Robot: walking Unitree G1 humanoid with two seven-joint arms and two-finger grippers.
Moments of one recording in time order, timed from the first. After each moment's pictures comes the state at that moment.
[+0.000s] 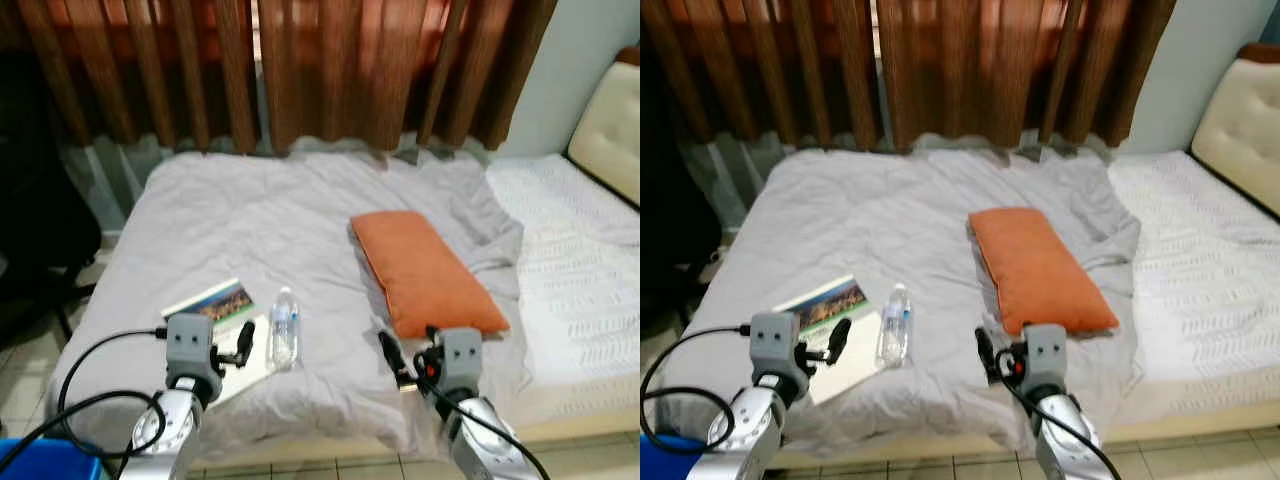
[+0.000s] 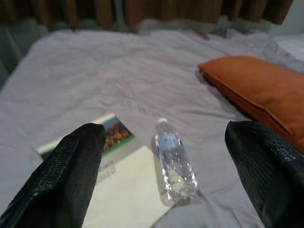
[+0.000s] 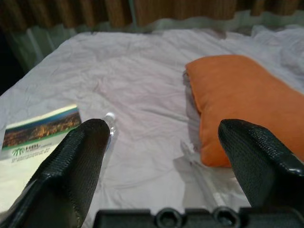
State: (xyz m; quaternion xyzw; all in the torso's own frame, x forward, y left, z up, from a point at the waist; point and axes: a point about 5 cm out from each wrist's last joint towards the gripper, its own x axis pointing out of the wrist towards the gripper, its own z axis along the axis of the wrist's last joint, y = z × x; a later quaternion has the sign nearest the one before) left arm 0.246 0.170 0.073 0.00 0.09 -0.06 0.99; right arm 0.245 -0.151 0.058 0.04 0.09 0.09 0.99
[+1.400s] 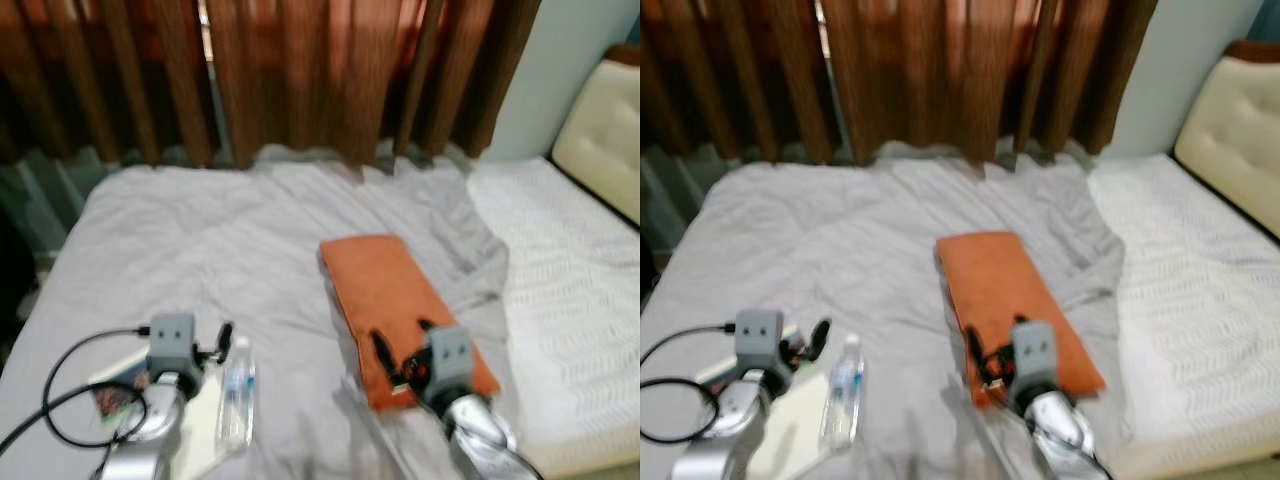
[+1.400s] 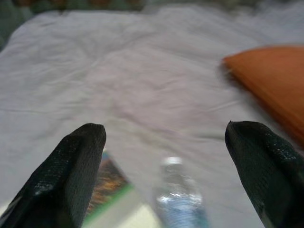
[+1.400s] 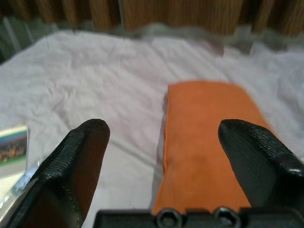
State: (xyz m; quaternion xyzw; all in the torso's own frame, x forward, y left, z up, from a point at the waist) left arm 0.279 0.200 0.061 0.04 0.14 -0.01 0.99; right arm 0.229 -0.138 0.063 -0.01 0.09 0.13 0.99
